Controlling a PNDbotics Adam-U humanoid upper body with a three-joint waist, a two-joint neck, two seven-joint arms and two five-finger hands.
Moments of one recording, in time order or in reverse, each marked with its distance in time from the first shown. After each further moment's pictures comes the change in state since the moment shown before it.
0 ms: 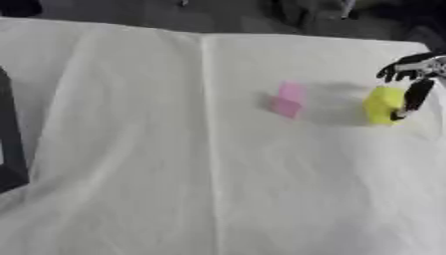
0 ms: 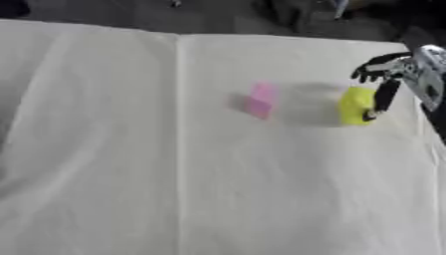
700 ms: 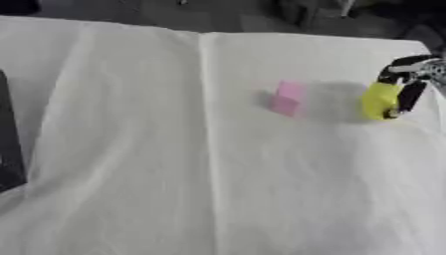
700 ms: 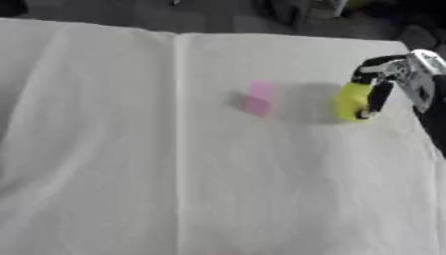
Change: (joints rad) left arm 0.000 -0.001 0.000 0.000 0.000 0.006 0.006; right arm -0.007 0.018 0.001 0.013 -0.043 -0.009 -0.053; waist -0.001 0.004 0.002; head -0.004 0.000
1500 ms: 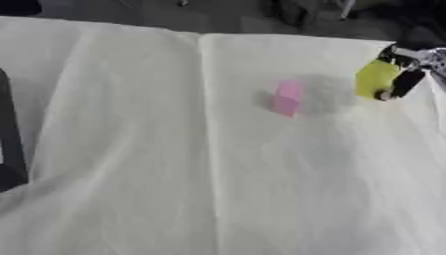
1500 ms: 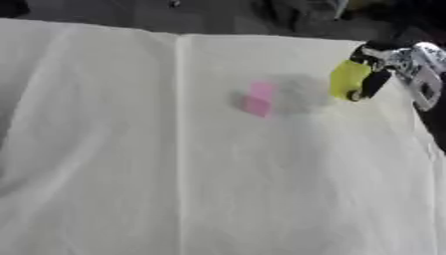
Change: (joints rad) left arm 0.006 0.001 0.003 0.000 0.000 -0.003 0.000; right arm 0.075 -0.011 -0.054 -0.241 -0.099 0.120 -0.185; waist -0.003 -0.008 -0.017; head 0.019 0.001
